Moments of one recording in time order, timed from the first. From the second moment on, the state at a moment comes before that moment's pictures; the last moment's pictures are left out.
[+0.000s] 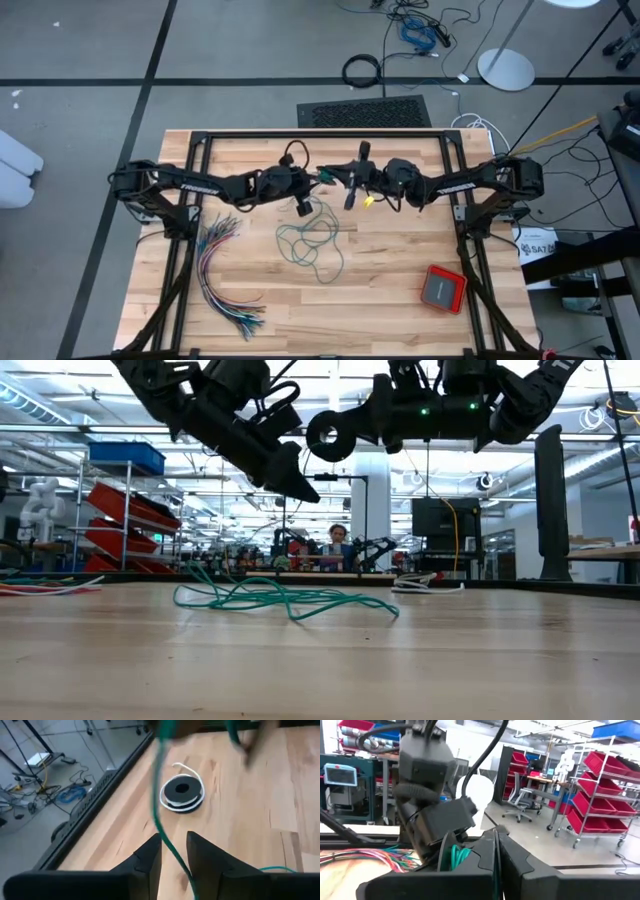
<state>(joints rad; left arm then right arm) 0.17 1.54 0.79 0.30 -0.26 0.13 -0.19 1.55 0.70 0.98 0.08 -0.14</state>
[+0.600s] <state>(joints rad) 0.09 1.52 0.66 0.36 -0.50 0.14 -0.21 1.54 0.70 0.94 0.08 -0.15</state>
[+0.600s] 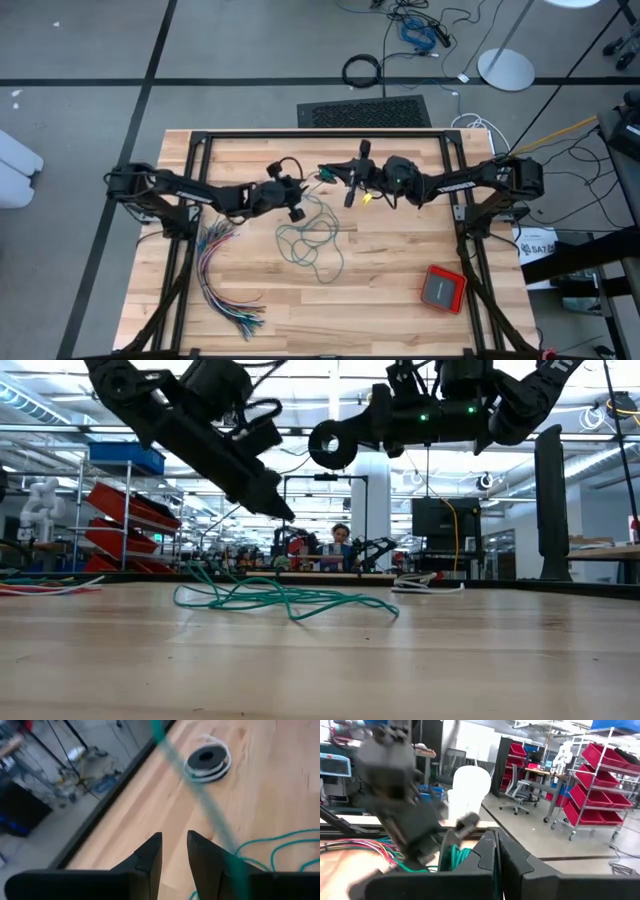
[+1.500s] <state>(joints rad) -0.04 1.39 0.66 0.17 -0.63 0.14 -0.22 1.54 0.70 0.93 0.08 -0.14</state>
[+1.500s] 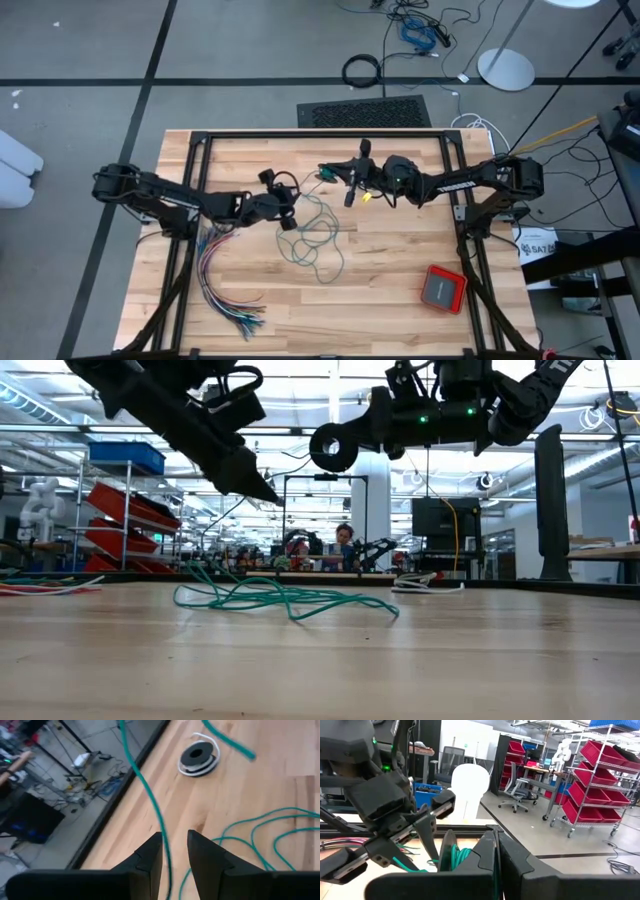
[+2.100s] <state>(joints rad) -0.04 1.33 0.66 0.05 -0.64 0.07 -0.22 1.54 0.70 0.94 0.08 -0.14</state>
